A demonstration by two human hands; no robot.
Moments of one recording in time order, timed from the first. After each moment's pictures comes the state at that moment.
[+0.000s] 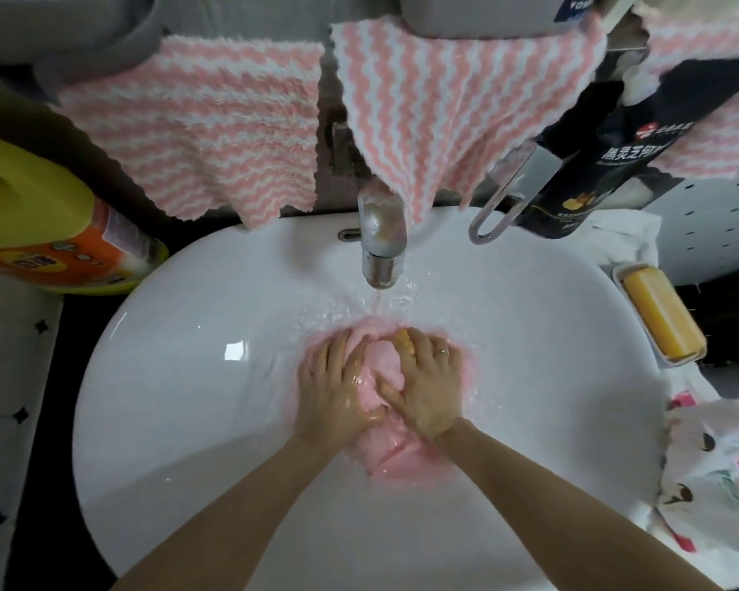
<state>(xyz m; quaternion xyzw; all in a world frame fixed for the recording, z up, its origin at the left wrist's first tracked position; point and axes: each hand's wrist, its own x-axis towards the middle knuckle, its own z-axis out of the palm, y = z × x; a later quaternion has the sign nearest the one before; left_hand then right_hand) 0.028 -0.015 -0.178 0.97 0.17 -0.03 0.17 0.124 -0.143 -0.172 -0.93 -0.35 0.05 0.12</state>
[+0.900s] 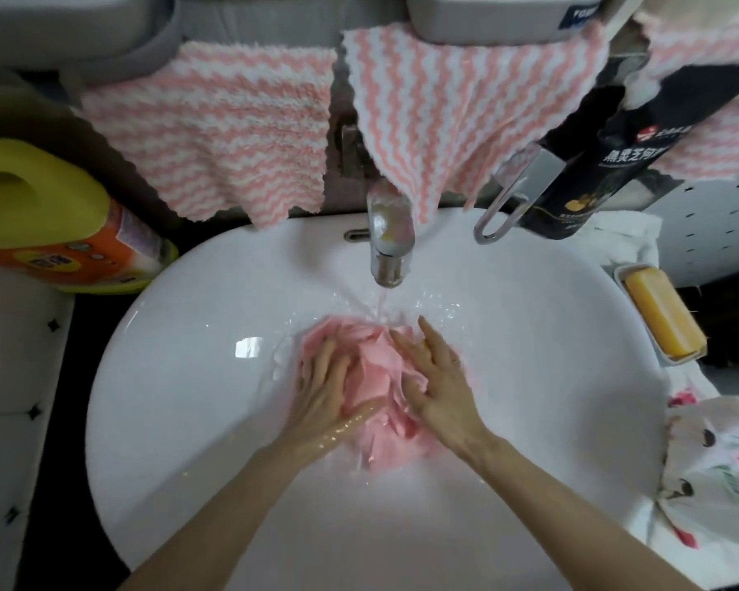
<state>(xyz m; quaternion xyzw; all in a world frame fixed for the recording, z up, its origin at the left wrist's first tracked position) 0.012 0.003 -0.147 0.92 0.16 -0.07 0.36 0.118 -0.158 -0.131 -0.86 -0.32 0.23 0.33</state>
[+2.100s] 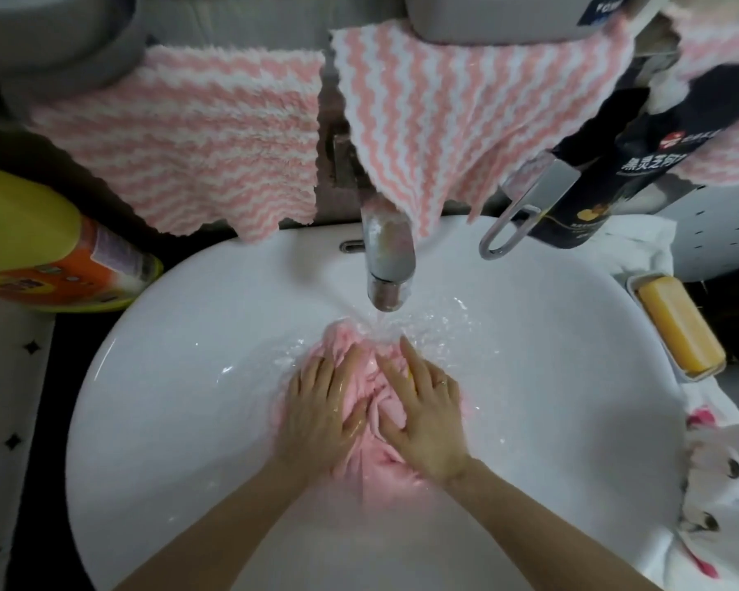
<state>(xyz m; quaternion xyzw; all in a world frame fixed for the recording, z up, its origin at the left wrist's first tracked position) 0.019 0.005 -0.168 0.97 0.15 -0.03 0.16 0.103 -0.151 -0.170 -0.90 -0.36 0.13 0.23</state>
